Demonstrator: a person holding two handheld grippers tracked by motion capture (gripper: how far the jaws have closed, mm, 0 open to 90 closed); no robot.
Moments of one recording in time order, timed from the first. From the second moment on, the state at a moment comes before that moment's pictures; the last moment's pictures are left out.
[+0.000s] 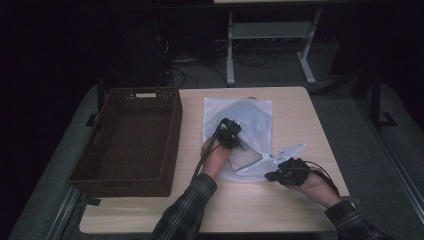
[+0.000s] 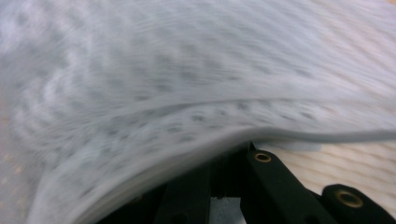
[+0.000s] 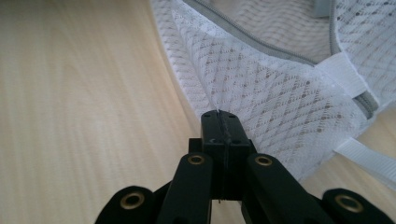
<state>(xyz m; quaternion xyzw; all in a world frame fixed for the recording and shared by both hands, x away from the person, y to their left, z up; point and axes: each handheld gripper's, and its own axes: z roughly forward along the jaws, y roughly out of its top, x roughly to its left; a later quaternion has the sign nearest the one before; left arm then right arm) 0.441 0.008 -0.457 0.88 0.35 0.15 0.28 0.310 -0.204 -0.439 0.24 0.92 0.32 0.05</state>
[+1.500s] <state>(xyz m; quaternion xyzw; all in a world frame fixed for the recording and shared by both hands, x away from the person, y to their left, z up) 0.408 0.081 -0.424 0.87 0.35 0.14 0.31 0.392 -0.165 -0.433 0.28 0.89 0.35 0.10</state>
